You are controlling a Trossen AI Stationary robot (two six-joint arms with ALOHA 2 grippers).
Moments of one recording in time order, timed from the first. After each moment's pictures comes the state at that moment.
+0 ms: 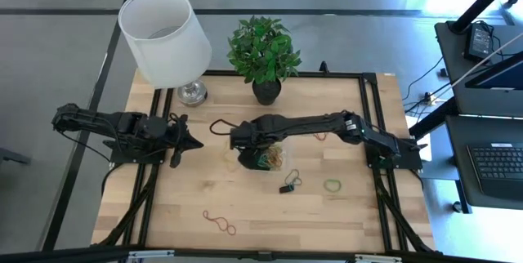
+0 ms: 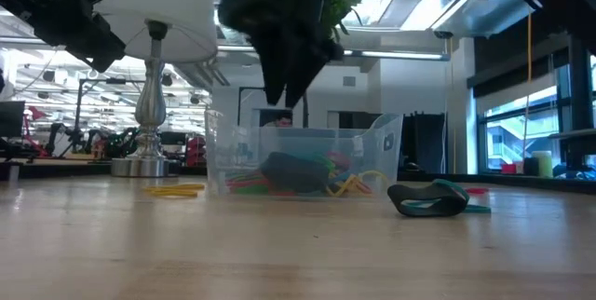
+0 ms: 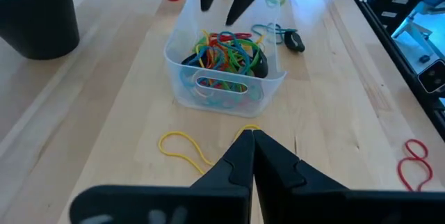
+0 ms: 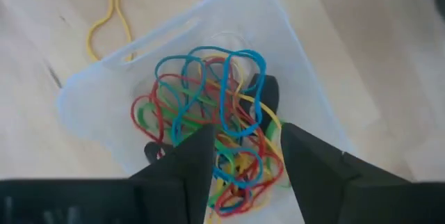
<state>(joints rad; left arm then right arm) -0.16 0.37 0.37 -0.50 -0.10 -0.25 0.09 2.35 2.28 -1.32 0.19 0.63</state>
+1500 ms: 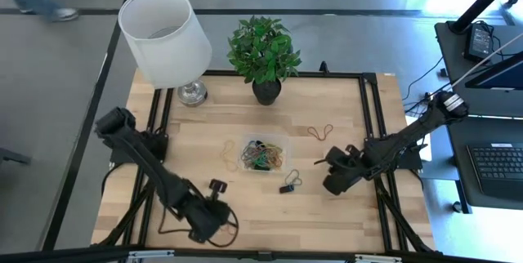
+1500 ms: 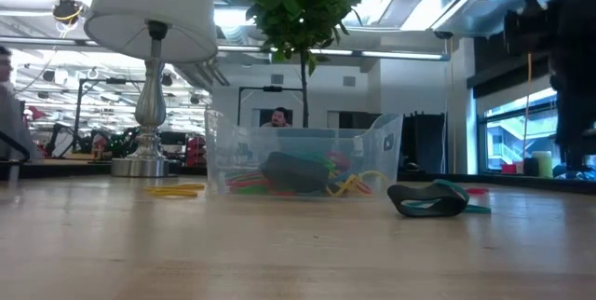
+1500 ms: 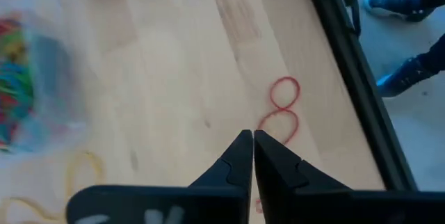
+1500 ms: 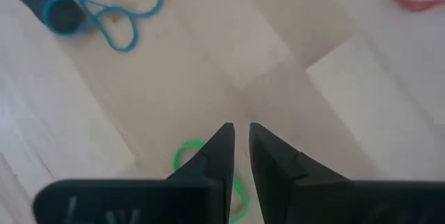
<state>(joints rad) -0.73 1.68 1.35 -0.82 -0.23 -0.38 0.58 1.24 0.69 -0.76 0.30 1.20</state>
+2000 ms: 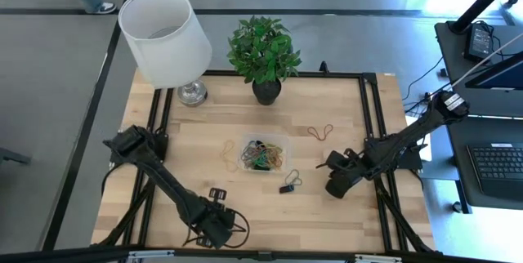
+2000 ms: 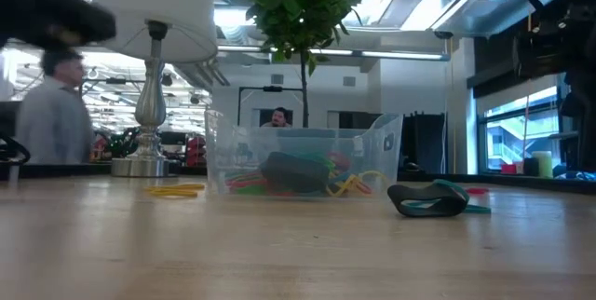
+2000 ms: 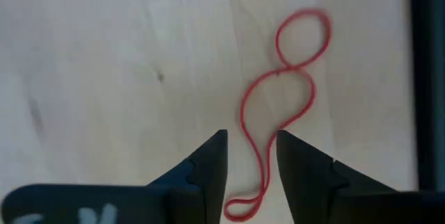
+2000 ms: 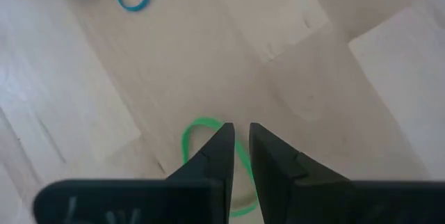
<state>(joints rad) -0.75 1.93 1.36 -0.83 -0.13 -0.57 0.59 1.23 0.58 -0.60 0.21 1.14</state>
